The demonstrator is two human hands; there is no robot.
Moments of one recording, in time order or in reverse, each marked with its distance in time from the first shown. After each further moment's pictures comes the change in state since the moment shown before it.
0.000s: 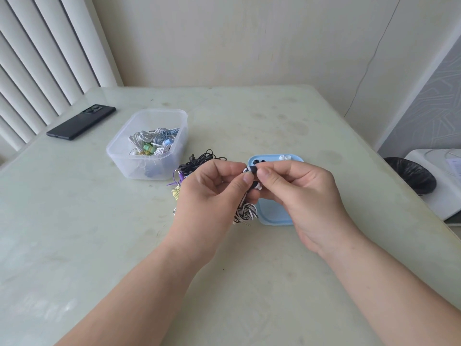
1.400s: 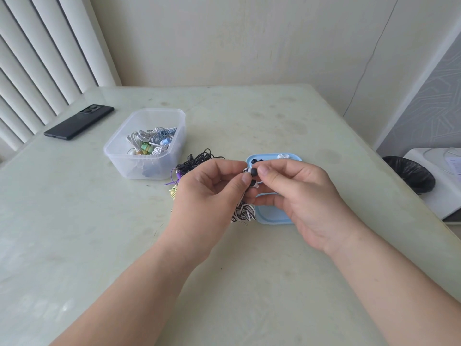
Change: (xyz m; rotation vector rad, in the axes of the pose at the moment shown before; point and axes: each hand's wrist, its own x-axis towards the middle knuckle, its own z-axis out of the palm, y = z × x) left_hand -0.001 0.004 0.000 0.096 -0.019 0.027; right_hand 0.006 -0.002 -0.008 -0.006 -0.095 0.136
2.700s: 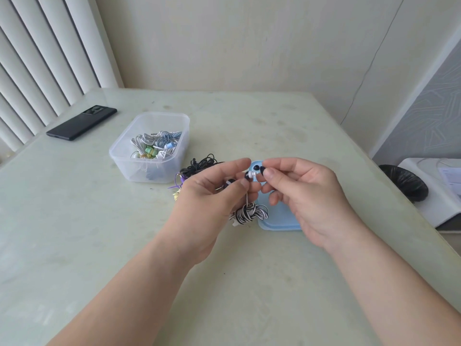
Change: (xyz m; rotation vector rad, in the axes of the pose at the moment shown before) left_hand 0.010 -0.002 -0.009 -0.169 -0.036 -0.148; right_hand 0.010 -0.007 0.001 -0.027 0.108 -0.064
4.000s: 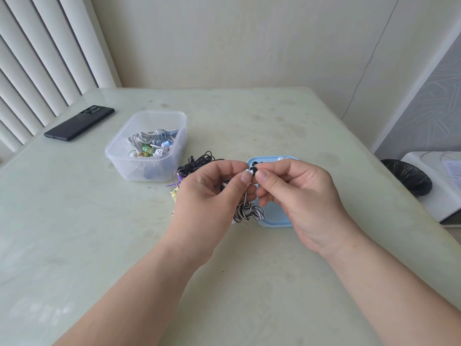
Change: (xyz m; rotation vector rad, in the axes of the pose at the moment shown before) left_hand -0.007 -0.001 0.008 0.121 0.029 0.130; right_hand -0.011 0.009 0.003 0.052 -0.068 -0.083
